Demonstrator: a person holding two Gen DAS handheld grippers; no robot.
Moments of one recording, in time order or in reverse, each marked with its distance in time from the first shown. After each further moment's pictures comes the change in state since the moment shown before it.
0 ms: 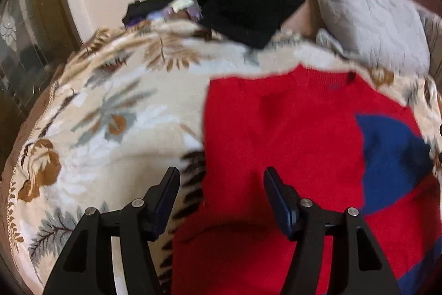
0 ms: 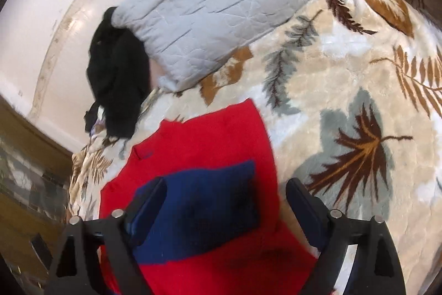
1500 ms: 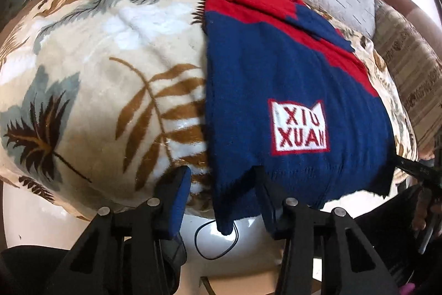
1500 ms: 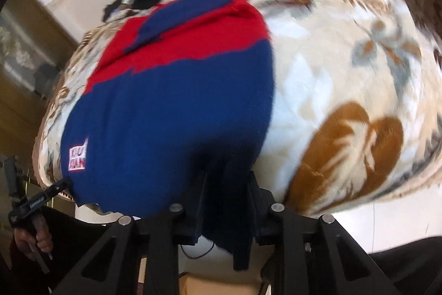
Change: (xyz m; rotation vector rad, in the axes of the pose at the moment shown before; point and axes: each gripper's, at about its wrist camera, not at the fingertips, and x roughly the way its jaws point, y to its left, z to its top) left arm -0.117 0.055 -0.235 -0.102 0.178 -0.346; right arm -0.137 -0.048 -0.228 -0.181 0.263 -0.099
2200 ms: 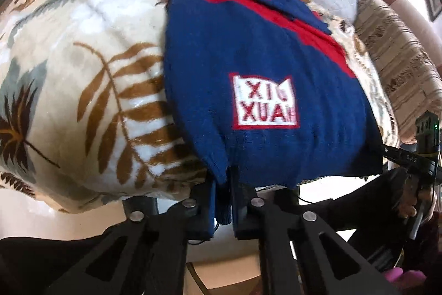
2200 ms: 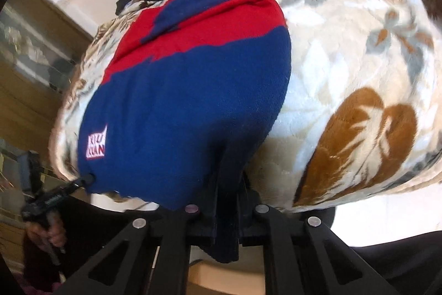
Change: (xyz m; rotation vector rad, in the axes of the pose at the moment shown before) left arm 0.007 -0.007 -0.004 0.000 0.110 -0.102; right arm -0.002 0.000 -0.002 -0.011 0.064 0.127
